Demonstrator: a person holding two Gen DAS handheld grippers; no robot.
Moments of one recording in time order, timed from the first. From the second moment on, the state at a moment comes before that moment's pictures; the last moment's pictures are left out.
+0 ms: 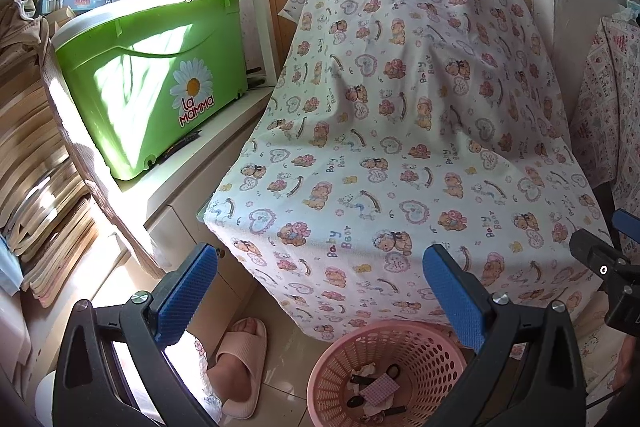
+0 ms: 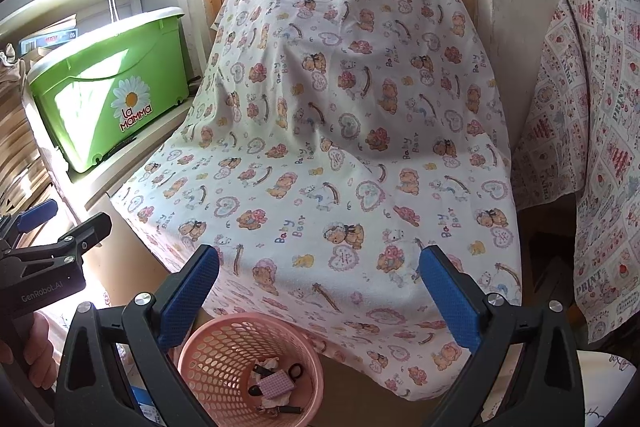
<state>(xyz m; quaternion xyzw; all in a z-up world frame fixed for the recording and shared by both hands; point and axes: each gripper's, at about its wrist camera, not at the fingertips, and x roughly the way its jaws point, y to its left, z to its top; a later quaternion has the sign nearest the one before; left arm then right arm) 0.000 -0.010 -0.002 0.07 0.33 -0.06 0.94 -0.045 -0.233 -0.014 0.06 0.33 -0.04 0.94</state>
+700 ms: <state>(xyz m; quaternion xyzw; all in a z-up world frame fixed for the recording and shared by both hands) -0.004 -0.016 0.002 0.08 0.31 -0.06 0.94 -0.044 -0.234 -0.013 0.06 0.33 -0.04 0.94</state>
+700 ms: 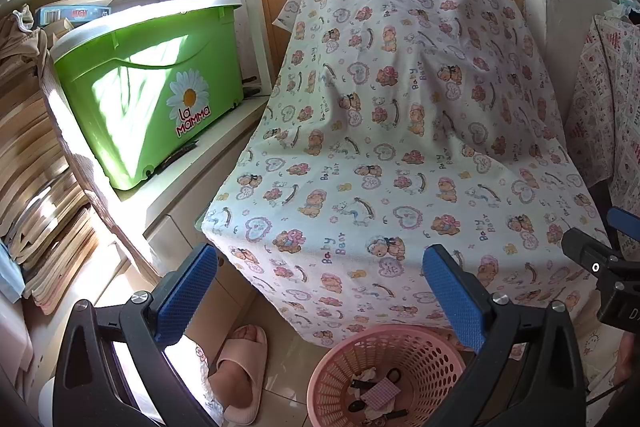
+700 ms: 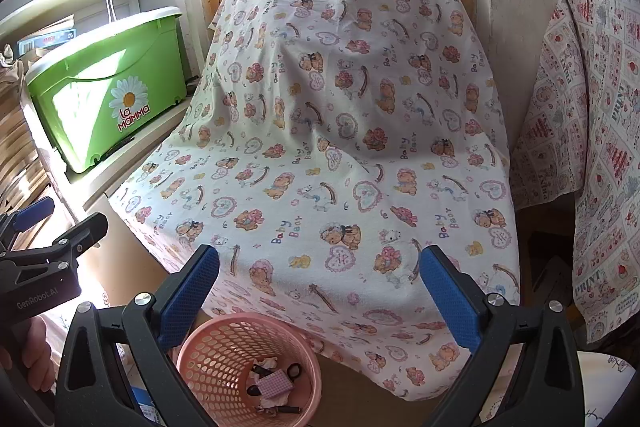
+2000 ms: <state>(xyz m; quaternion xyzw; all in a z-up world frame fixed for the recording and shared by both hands) -0.007 -0.018 0.005 0.09 0.30 -0.06 0.95 -0.044 -0.237 -0.011 0.05 0.33 -0.05 0.94</state>
